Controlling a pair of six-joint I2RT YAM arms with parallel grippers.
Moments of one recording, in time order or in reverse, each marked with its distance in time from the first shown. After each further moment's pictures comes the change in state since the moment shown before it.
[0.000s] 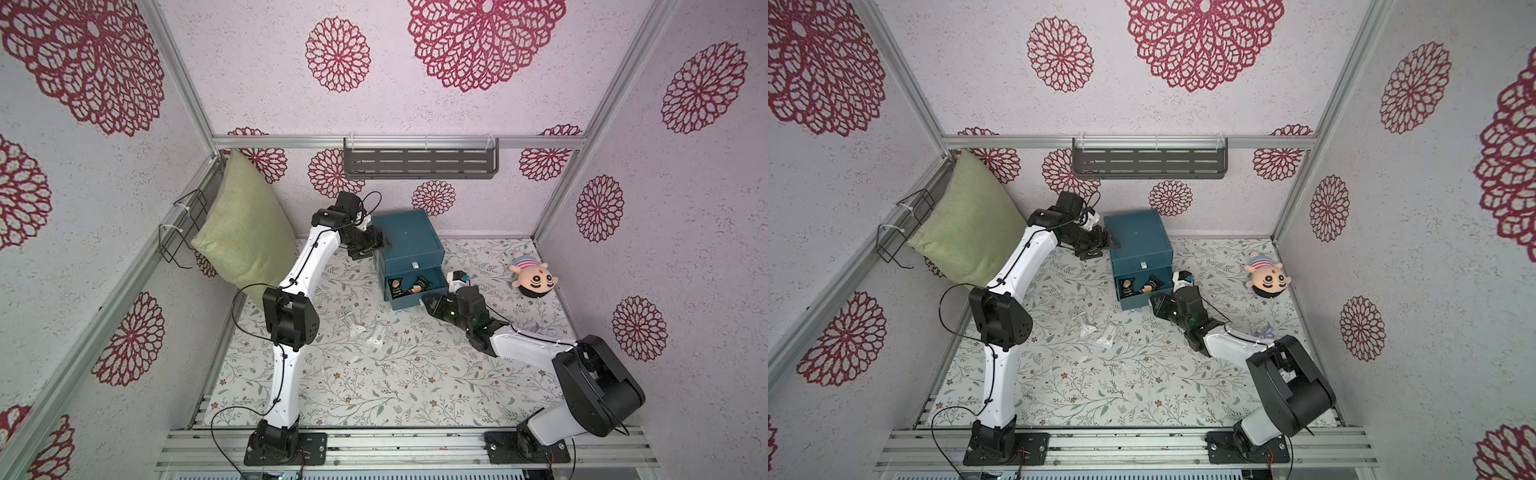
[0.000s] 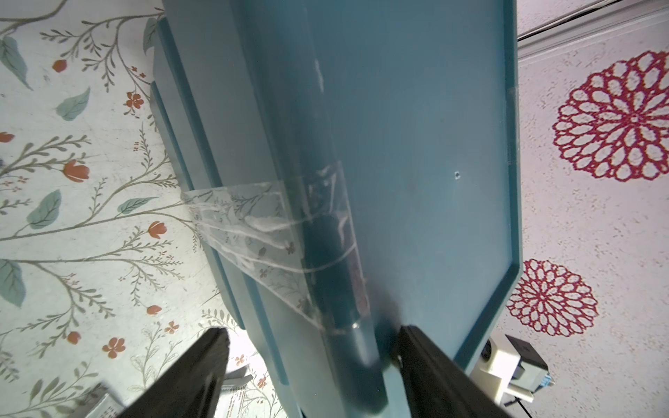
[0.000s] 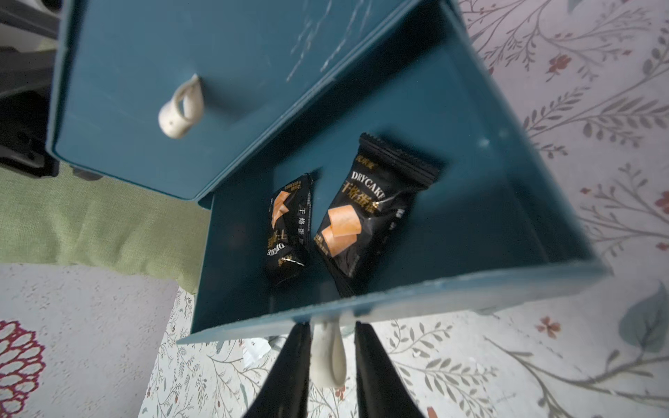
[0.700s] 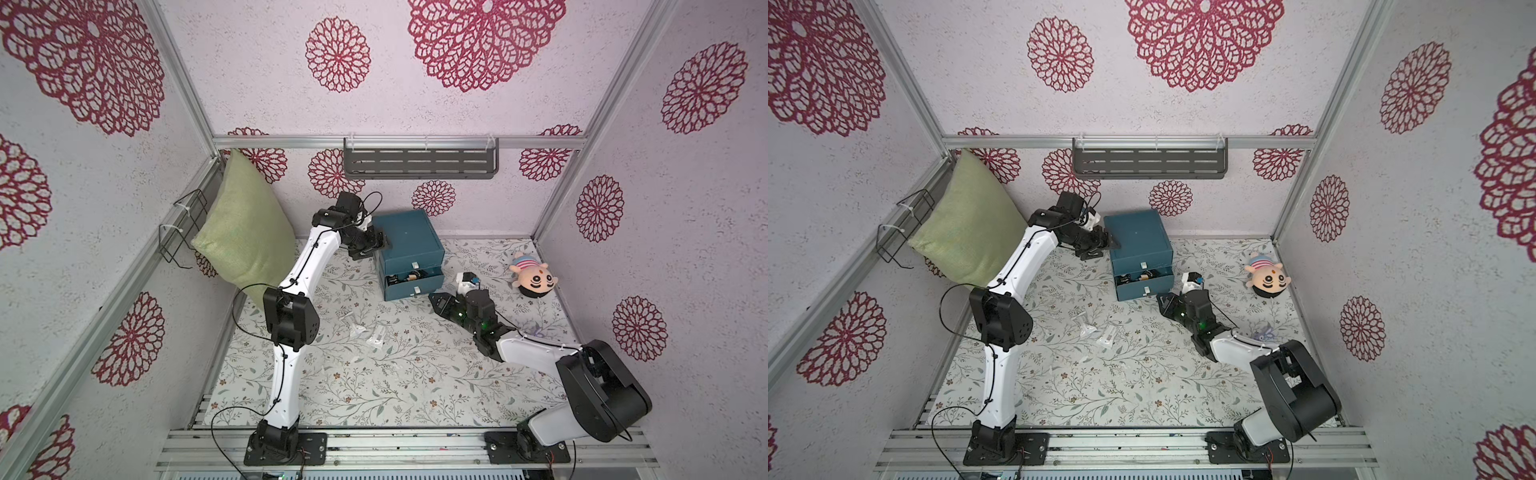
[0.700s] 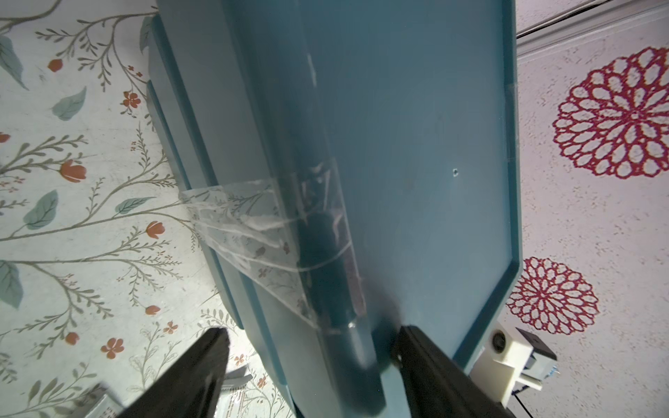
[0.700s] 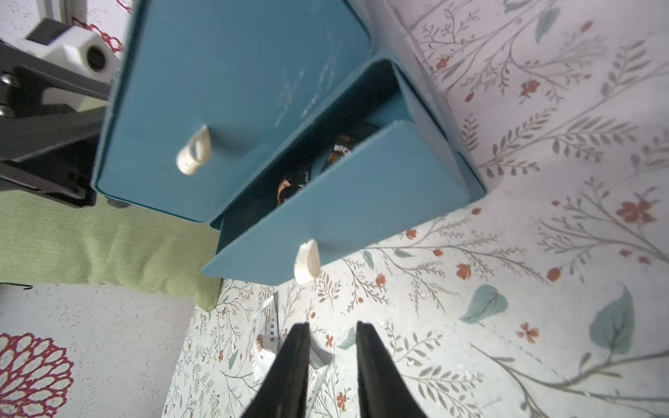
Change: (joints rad) left arm -0.003 0.000 0.000 0.000 0.000 0.003; right arm -0.039 -0.049 -0.110 0.116 -0.020 0.053
